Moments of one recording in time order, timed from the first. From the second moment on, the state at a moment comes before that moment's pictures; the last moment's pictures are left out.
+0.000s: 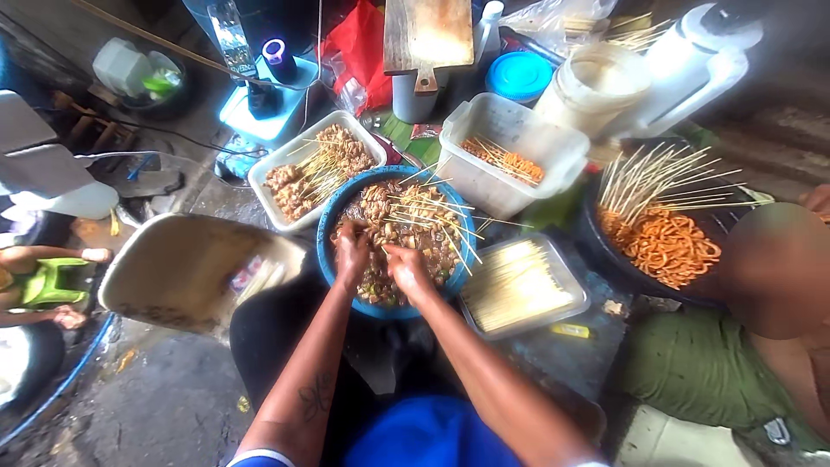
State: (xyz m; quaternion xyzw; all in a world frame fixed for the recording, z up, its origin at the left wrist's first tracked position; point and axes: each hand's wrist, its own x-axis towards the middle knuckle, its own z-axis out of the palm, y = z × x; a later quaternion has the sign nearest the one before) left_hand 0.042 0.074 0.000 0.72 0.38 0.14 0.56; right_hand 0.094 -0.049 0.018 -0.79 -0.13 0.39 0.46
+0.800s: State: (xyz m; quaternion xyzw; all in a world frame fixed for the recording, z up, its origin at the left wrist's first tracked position) left_hand 0.044 0.081 -0.010 0.83 0.40 -0.08 0.39; right_hand 0.100 -0.104 0.021 -0.78 -0.08 0.41 0.47
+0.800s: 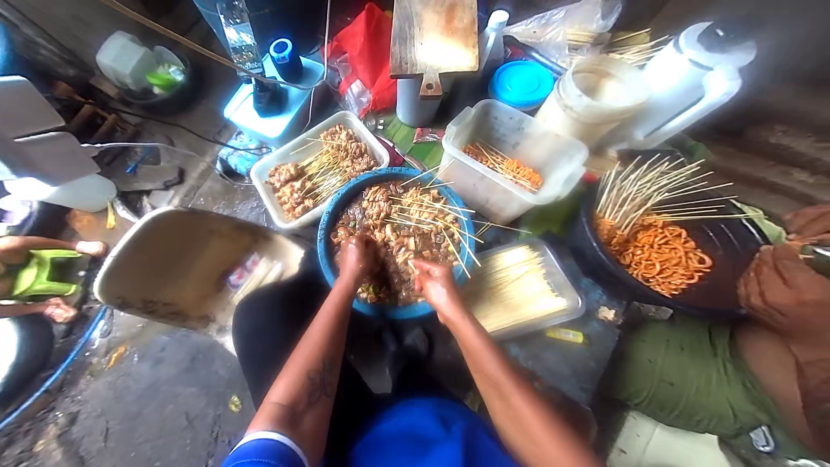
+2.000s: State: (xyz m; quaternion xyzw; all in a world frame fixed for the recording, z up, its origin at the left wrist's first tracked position) left_hand 0.032 0.079 -0.007 0.39 0.50 0.14 0.76; right_hand 0.085 -0.109 0.020 -0.82 -0.21 0.38 0.37
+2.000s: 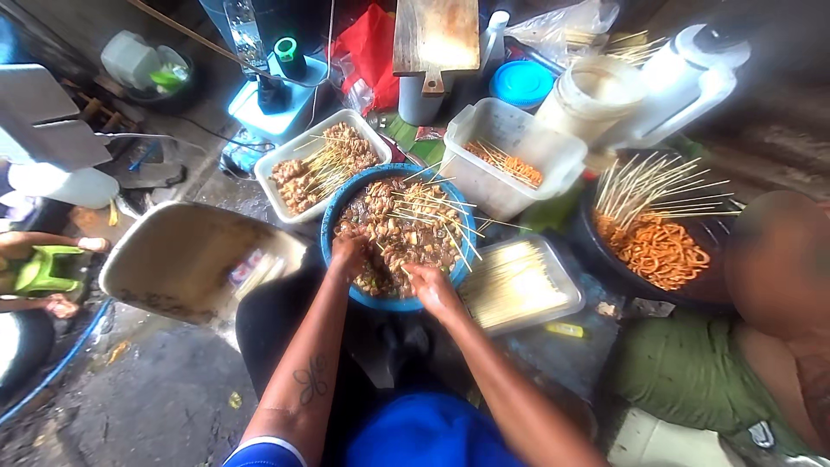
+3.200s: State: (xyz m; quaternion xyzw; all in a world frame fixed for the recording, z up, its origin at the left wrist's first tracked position) left_hand 0.017 0.060 0.000 0.80 0.42 0.06 0.43; right_hand 0.072 -0.084 0.004 -0.79 -0.17 0.41 0.42
